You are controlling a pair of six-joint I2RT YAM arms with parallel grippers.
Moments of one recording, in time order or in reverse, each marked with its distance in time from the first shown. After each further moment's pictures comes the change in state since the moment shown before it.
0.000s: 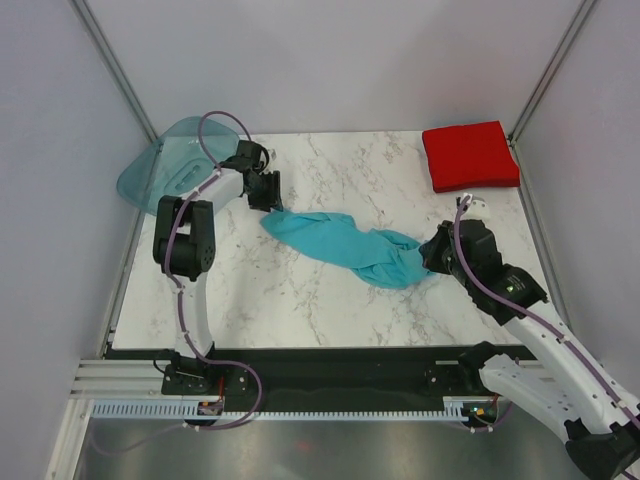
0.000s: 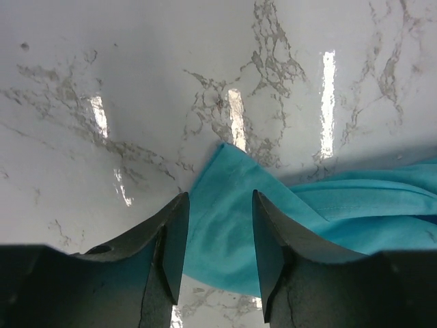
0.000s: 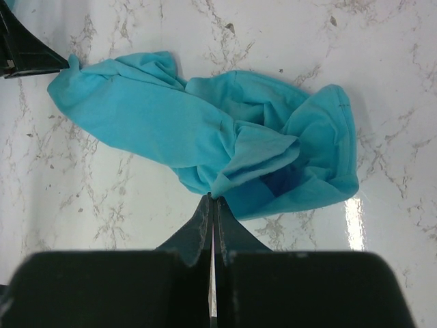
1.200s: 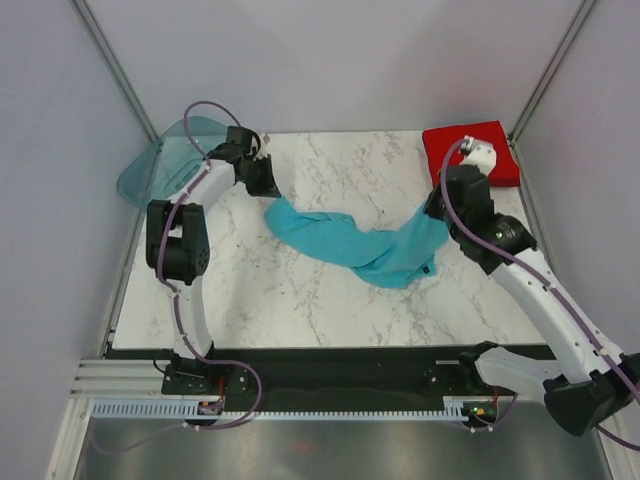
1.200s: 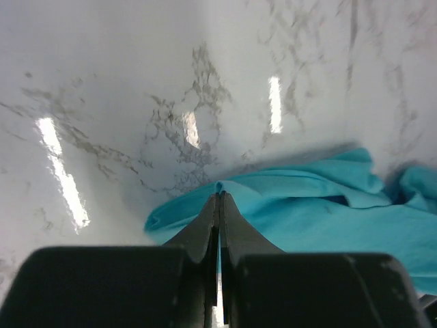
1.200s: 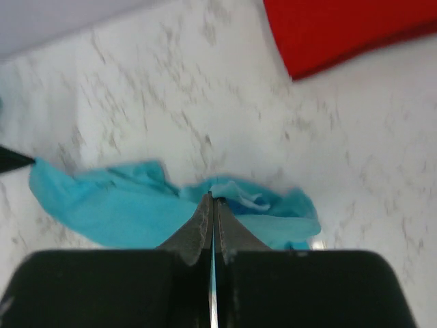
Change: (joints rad) left arm 0.023 -0.011 0.064 -0.034 0.134 -0.053; right arm -0.038 0.260 0.261 0.030 0.179 -0.080
